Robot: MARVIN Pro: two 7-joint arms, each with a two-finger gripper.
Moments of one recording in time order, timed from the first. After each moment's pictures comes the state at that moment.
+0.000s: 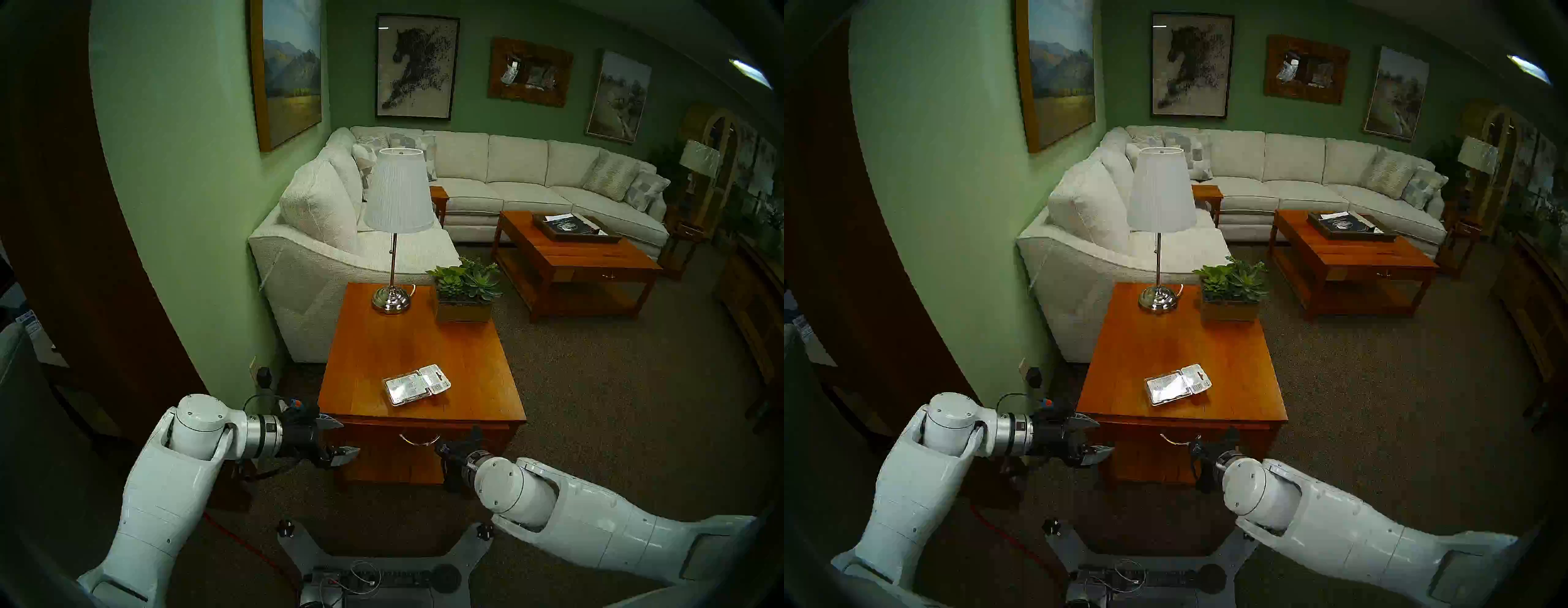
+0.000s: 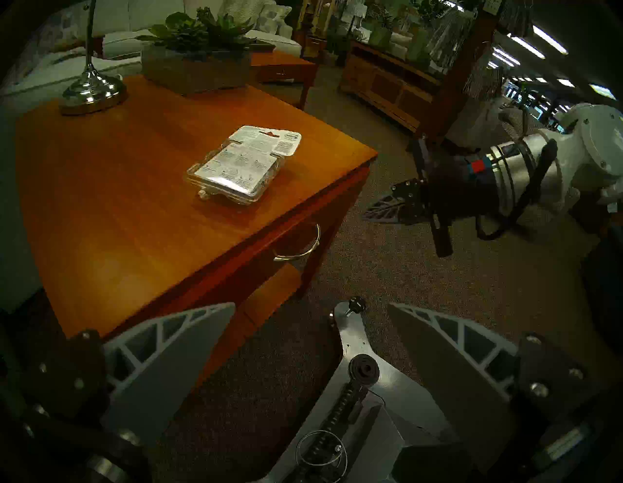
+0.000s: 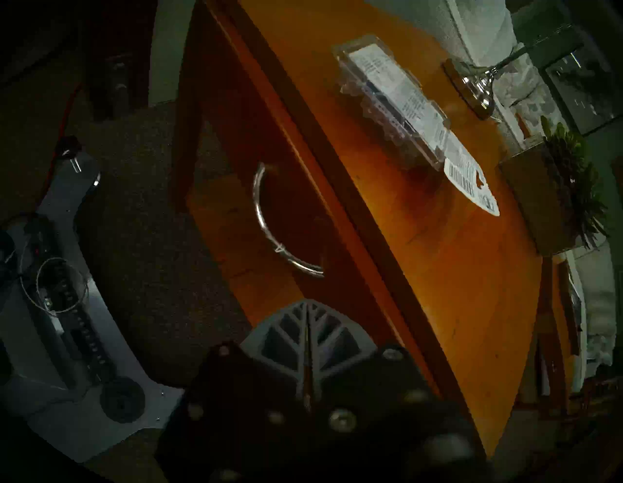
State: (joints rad) left arm 1.65 -1.19 -1.57 -1.52 0.06 0.39 -1.15; right arm -1.51 -0.84 0.66 -1.68 0.06 0.56 -0.09
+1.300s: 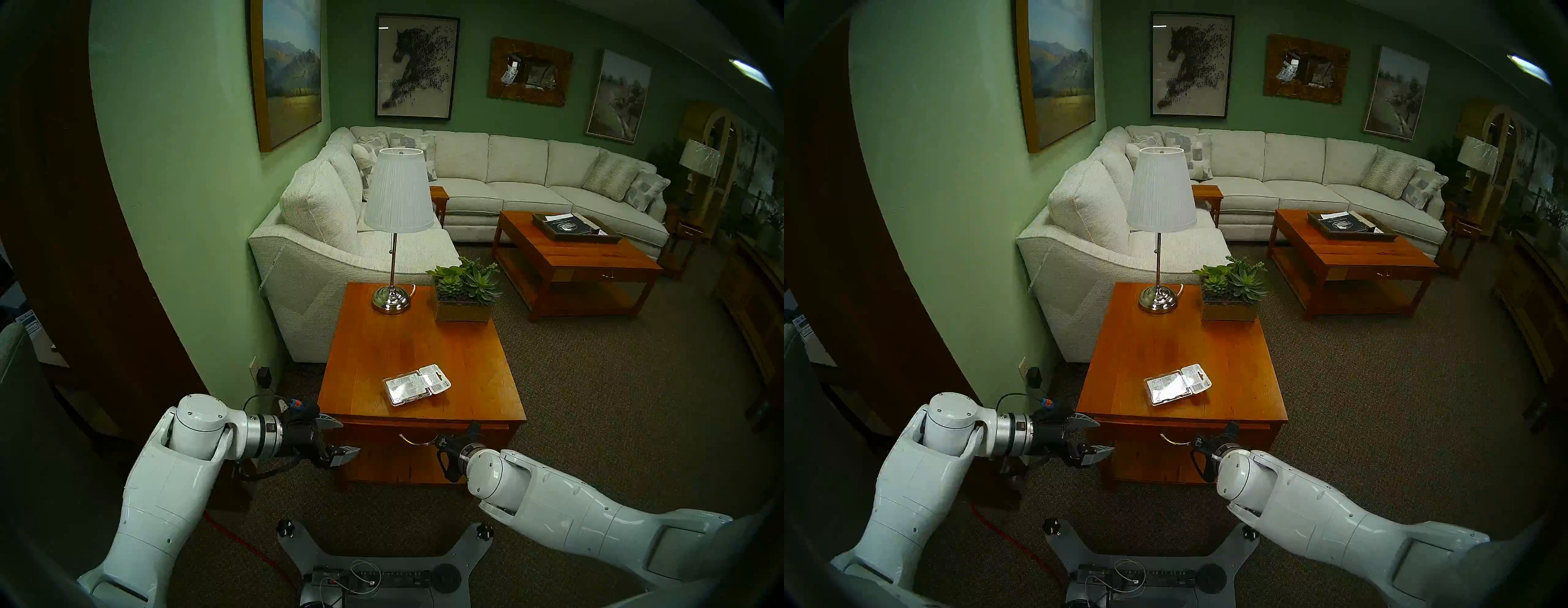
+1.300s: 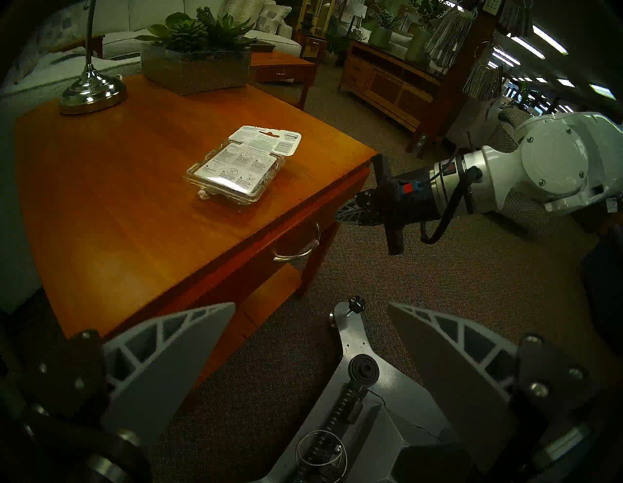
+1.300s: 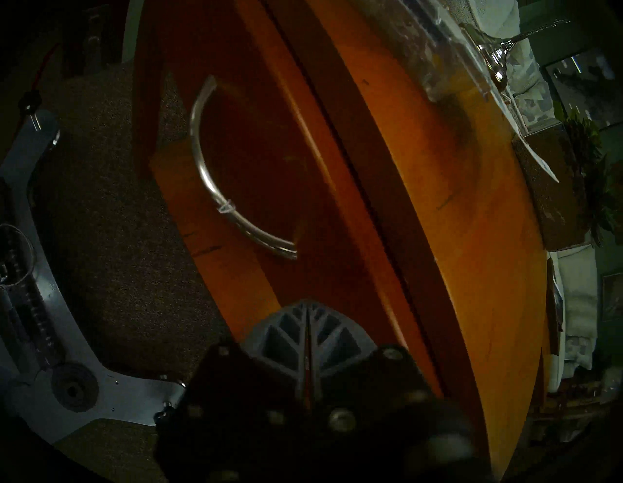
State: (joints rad) left arm 1.65 -1.19 -1.58 -1.52 0.06 0.39 -1.15; right arm -1.34 -1.06 0.58 -1.24 -0.07 0.48 -0.10
